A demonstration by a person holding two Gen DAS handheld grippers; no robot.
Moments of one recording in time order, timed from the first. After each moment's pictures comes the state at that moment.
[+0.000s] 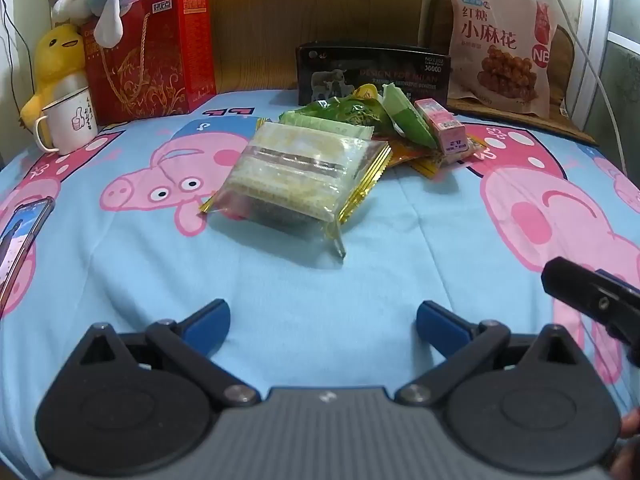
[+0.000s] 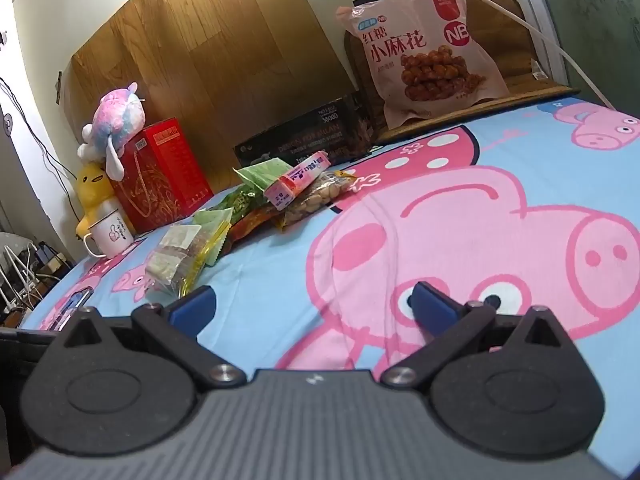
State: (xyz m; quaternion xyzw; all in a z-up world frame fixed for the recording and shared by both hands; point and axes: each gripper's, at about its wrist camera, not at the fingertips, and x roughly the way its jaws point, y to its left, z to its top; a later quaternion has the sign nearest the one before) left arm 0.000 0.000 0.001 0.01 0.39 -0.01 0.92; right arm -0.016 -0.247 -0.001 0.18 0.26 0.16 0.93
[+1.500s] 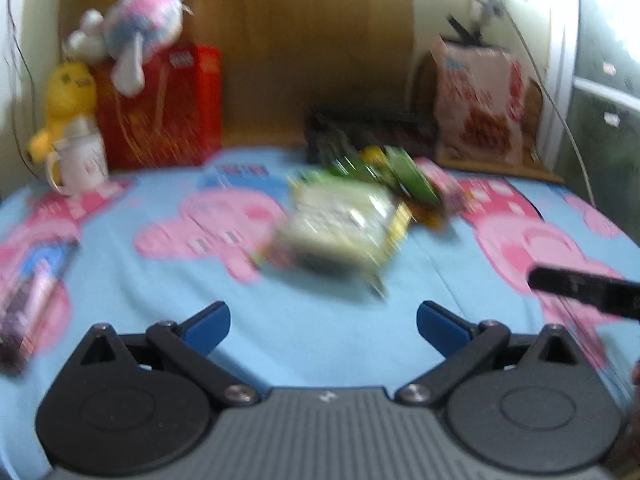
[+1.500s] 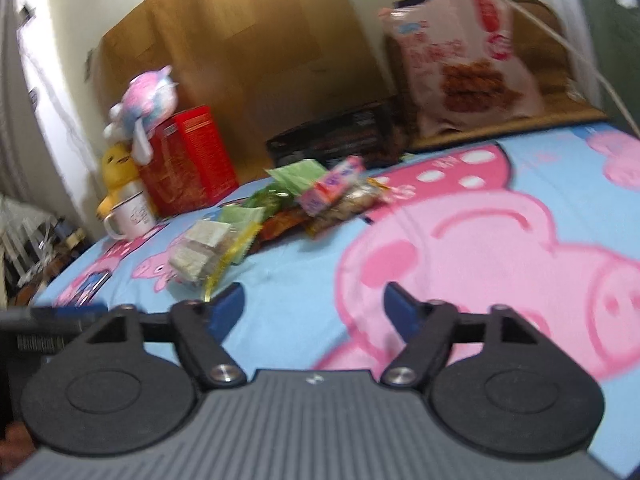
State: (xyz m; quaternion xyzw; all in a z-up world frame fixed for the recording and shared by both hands) left arm -0.028 0.061 0.030 0.00 0.29 -0.05 0.95; right arm -0.003 -0.236 0.018 0.14 0.27 0.22 0.93
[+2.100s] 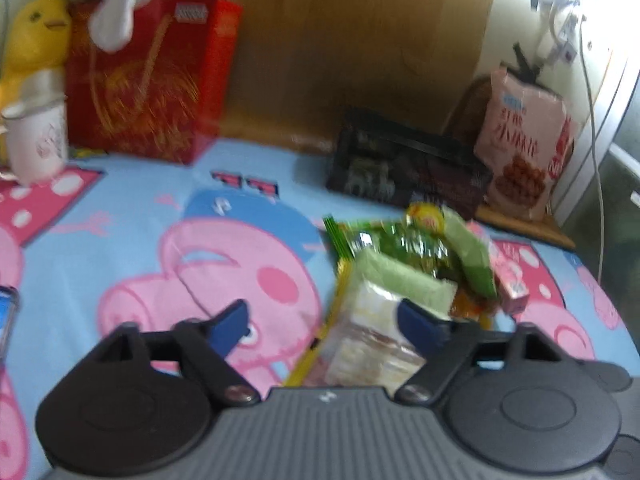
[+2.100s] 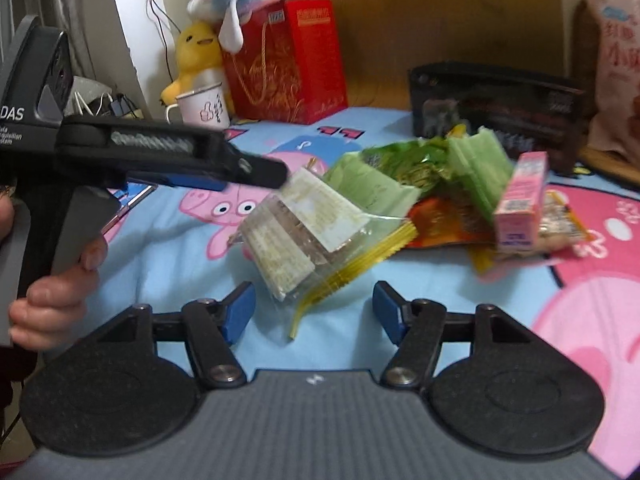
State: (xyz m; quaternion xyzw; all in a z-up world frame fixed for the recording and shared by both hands) left arm 0.099 0.111 0.028 -0.11 0.37 -0.11 0.92; right arm 0.078 -0.125 0.018 0.00 0.35 0.35 0.87
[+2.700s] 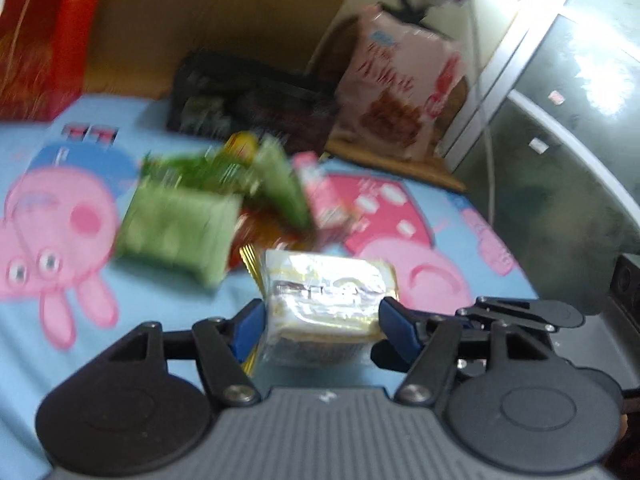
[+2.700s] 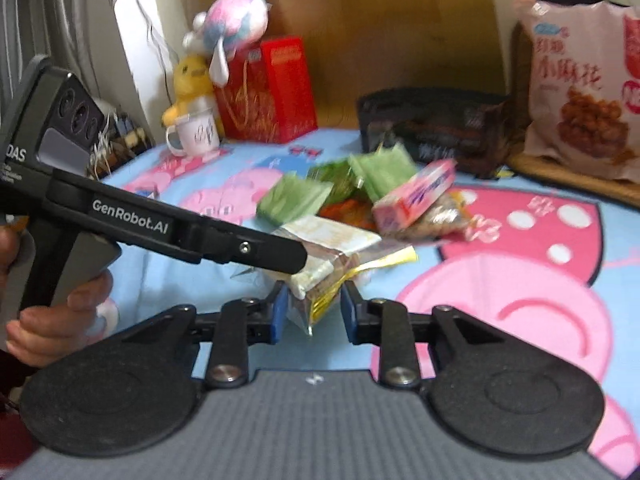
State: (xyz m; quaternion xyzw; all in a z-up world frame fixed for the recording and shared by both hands) left arm 0.069 0.015 0.054 -0.12 0.39 -0.24 0.88; right arm 0.052 -0.219 0.059 0.02 0.32 0.35 0.88
